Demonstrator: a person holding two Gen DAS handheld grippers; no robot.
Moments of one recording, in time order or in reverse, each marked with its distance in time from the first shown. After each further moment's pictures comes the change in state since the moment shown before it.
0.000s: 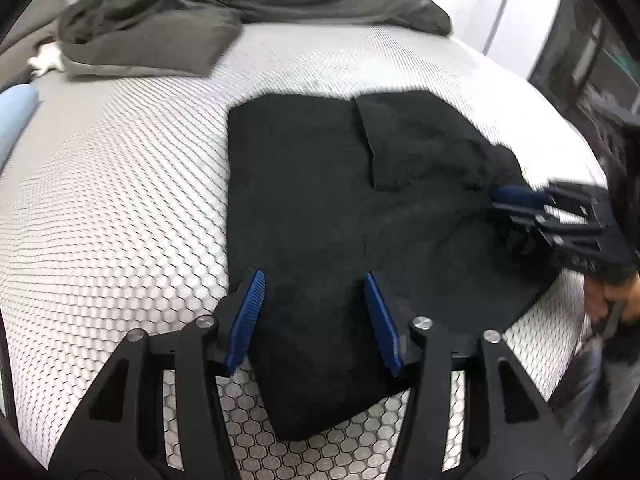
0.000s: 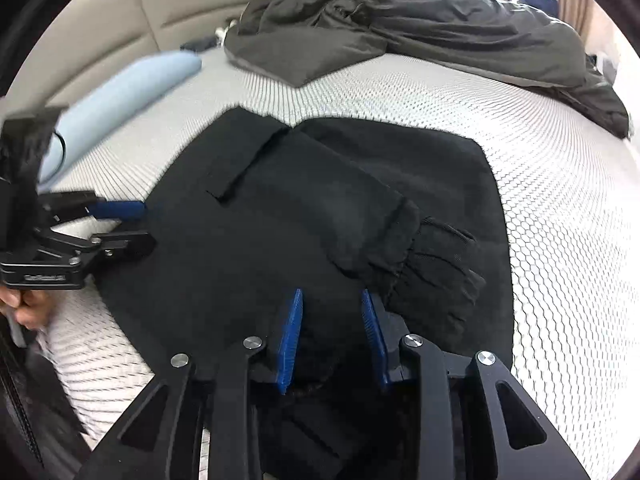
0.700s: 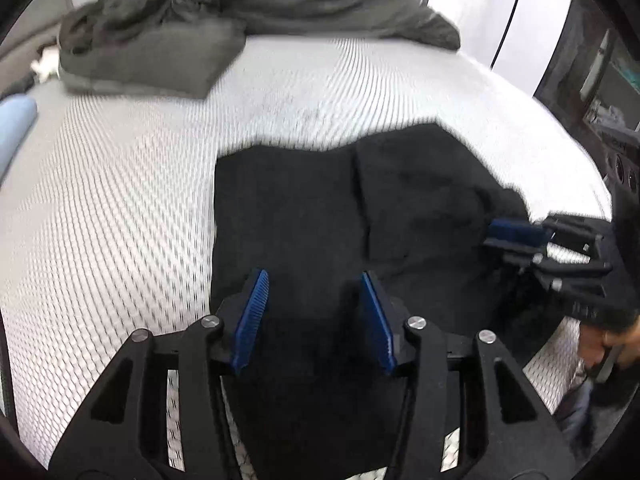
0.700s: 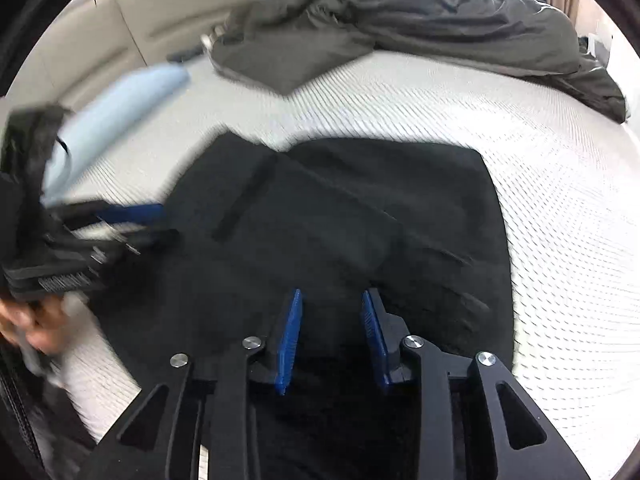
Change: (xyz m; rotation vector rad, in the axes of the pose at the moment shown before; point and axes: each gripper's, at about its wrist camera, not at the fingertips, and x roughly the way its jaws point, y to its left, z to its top) left arm 0.000 -0.012 0.041 -0.004 -0.042 0.016; right arm 0.009 -0.015 0.028 0.068 -0.005 0.047
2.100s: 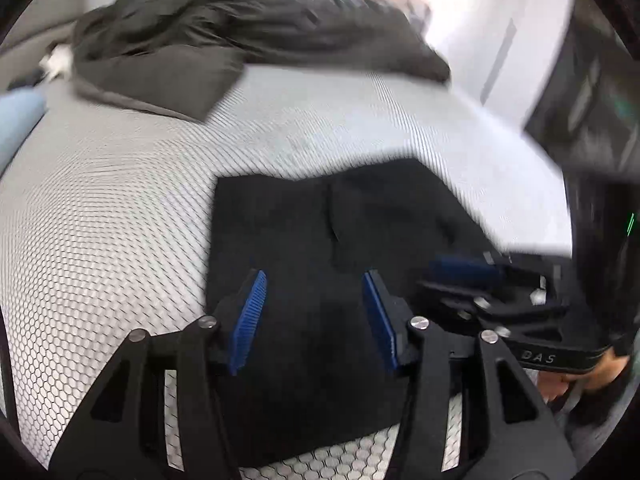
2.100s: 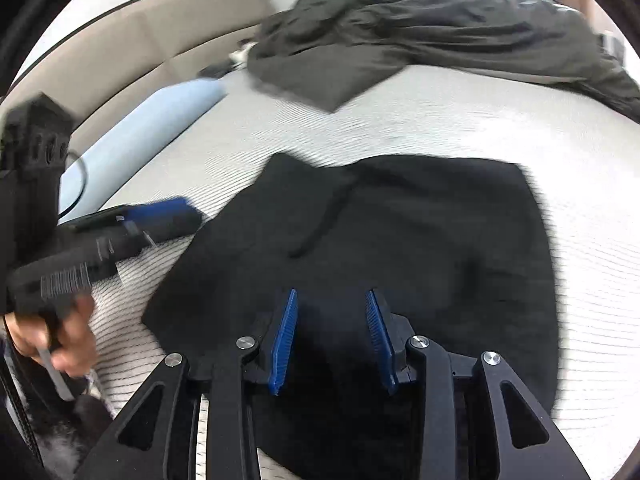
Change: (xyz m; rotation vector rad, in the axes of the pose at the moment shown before) left arm -0.045 -0.012 -0.034 -0.009 -0.045 -0.044; right arm -0.028 0.021 -0.025 -0.027 -0.014 0.105
